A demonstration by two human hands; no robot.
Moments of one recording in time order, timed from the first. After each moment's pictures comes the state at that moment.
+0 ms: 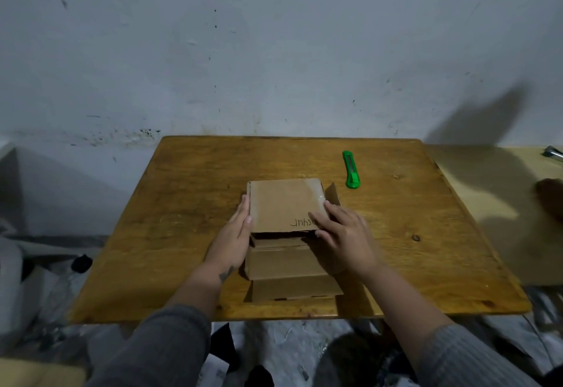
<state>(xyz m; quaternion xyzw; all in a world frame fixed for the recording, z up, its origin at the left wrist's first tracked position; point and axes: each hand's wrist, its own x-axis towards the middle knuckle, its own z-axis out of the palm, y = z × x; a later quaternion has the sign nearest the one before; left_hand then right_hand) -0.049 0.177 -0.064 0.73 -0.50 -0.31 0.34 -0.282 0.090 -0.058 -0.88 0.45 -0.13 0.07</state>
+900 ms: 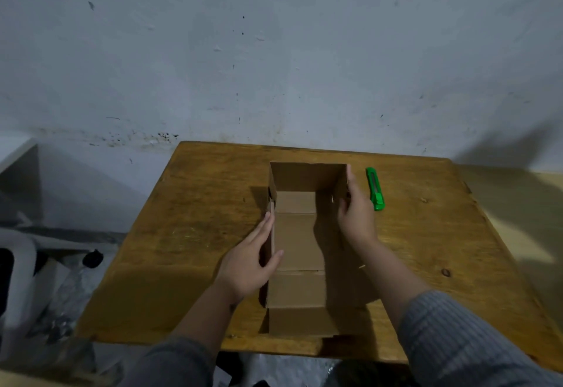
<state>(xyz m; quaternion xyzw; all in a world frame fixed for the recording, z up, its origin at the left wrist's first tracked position) -0.036 0.175 -0.069 0.71 -0.60 -0.23 0.29 -0.208 0.020 -0.035 -0.73 0.56 -0.31 0.25</state>
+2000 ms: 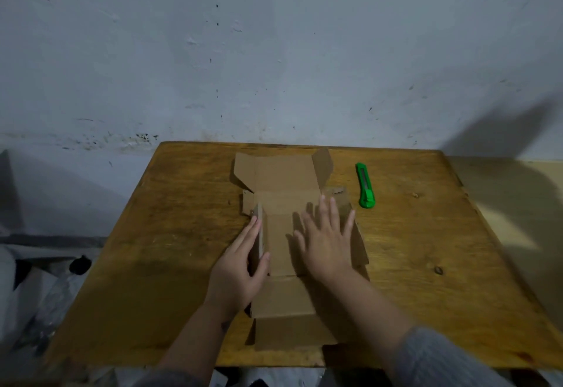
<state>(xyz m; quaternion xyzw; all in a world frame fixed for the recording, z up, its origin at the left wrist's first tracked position) -0.045 0.168 -0.091 0.69 -0.60 -0.14 0.38 -0.199 0.053 -0.069 -0.86 0.51 -0.04 0.02</state>
